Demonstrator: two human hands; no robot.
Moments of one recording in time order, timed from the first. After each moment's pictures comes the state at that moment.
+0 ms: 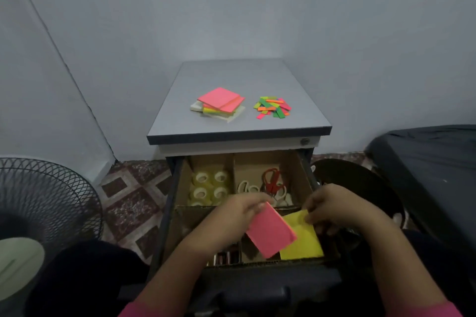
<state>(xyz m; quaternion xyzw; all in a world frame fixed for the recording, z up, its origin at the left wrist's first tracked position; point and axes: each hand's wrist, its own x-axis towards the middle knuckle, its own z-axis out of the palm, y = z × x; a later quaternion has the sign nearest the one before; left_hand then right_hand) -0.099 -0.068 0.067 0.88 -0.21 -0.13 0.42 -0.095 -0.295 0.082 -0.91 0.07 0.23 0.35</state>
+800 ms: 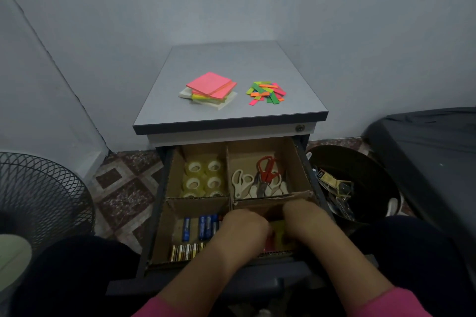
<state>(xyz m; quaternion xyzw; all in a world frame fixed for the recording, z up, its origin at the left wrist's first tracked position) -0.103 -0.113 0.040 0.92 -0.30 -0.22 -0.11 -0.093 -0.240 0.040 -0.95 0.04 0.30 0.06</state>
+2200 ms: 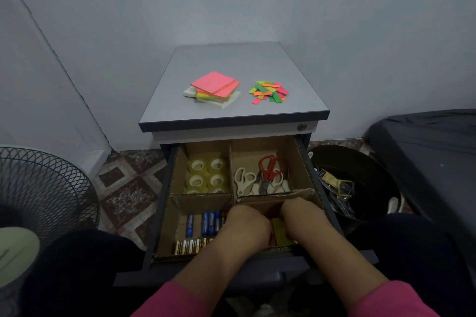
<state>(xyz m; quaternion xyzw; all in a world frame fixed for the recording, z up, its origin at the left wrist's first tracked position) -0.100 -0.128 0.040 0.89 -0.27 -0.28 -0.22 -0.102 -0.238 0.024 -0.97 0.04 0.22 0.04</state>
